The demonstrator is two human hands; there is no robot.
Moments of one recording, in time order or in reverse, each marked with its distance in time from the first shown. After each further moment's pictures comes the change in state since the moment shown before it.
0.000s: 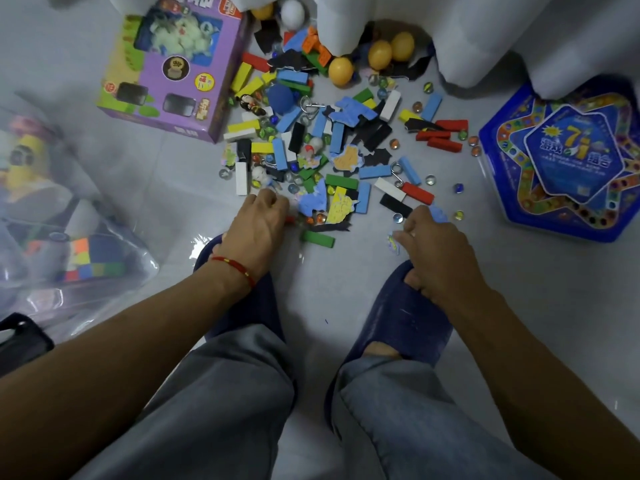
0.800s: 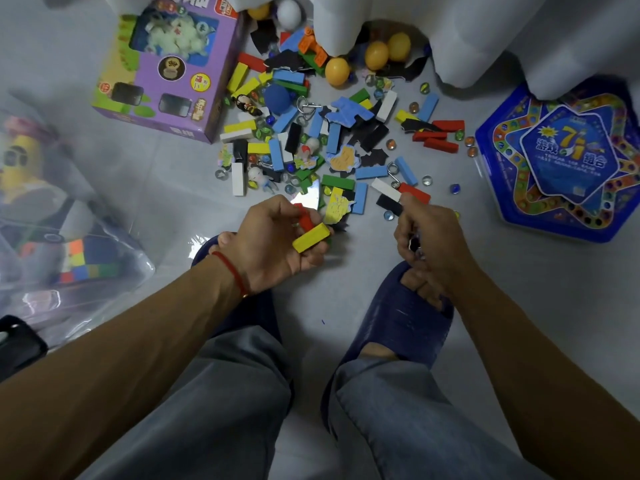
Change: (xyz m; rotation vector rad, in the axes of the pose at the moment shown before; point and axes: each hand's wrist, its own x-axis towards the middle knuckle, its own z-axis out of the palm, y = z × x) left_hand -0.003 0.042 -0.039 -2.075 -0.561 -0.803; right_hand 0.005 -0.007 -0.011 1.294 -0.001 0.061
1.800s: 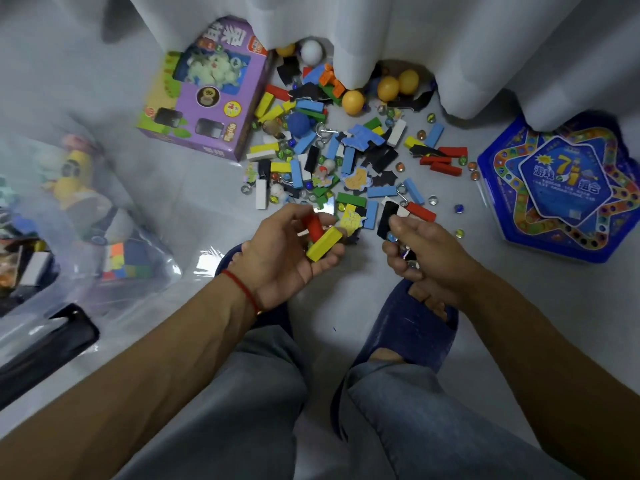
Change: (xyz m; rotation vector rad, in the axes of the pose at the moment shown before) left_hand -0.042 0.003 0.024 -0.068 0.092 0.114; right_hand -0.026 -0.039 0.017 0.071 -0.247 0.176
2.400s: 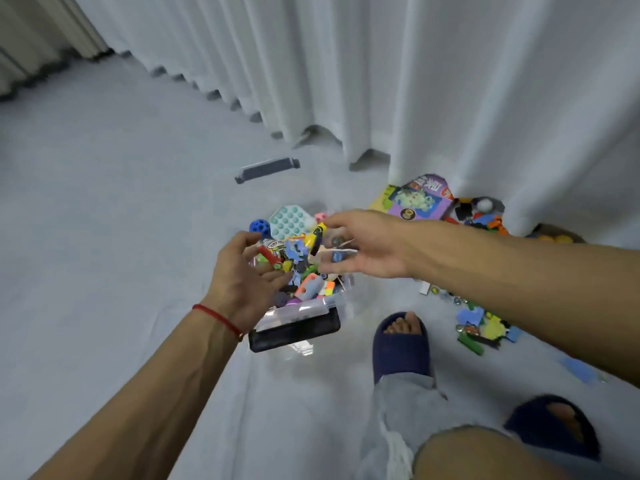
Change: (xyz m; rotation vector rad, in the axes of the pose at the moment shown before) left_hand -0.311 0.097 -0.122 -0.352 0.503 0.644; right_hand -0.074 -0.152 0.366 -0.263 -0.498 0.122
